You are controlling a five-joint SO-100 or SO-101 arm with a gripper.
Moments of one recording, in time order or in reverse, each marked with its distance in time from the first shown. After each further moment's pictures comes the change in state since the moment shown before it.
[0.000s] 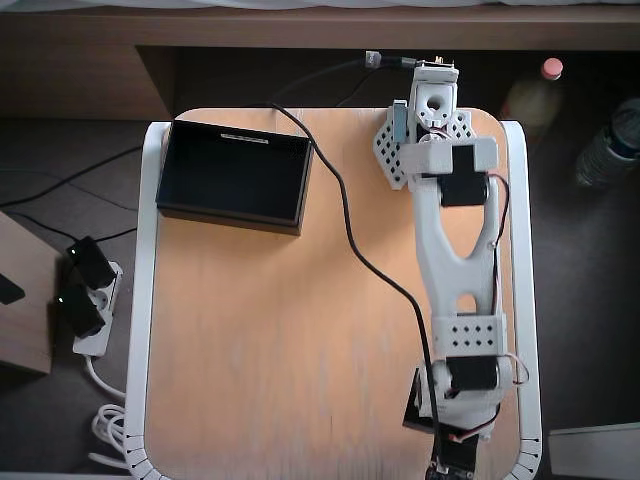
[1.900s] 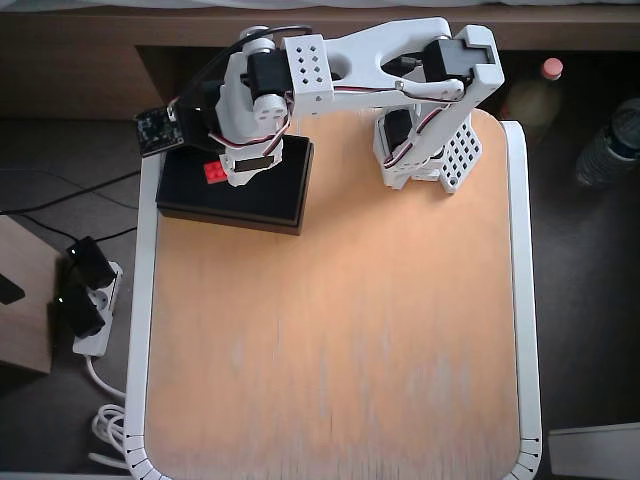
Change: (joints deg) arm 82.3 42.6 21.8 15.5 23.5
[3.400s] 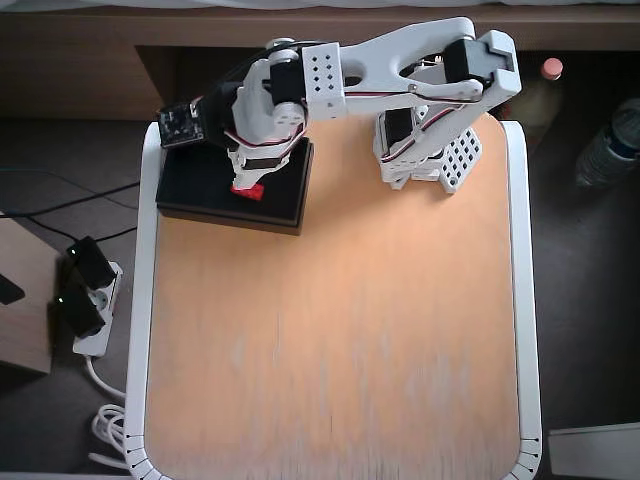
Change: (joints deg) arm 4.2 11.0 22.3 -19.7 0.4
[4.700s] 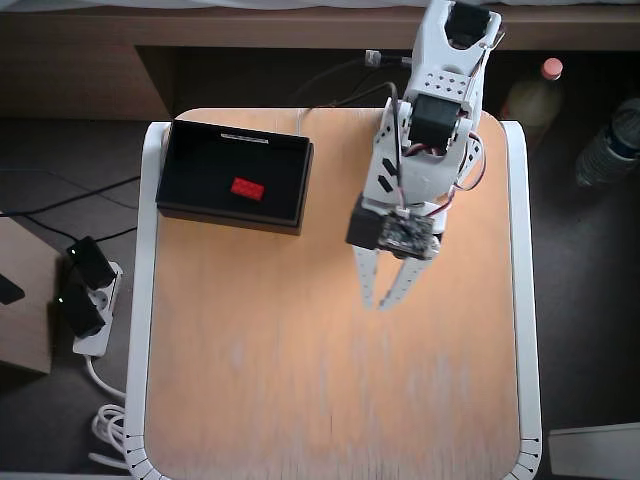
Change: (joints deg) arm -70.1 37.9 16.3 -0.2 -4.0
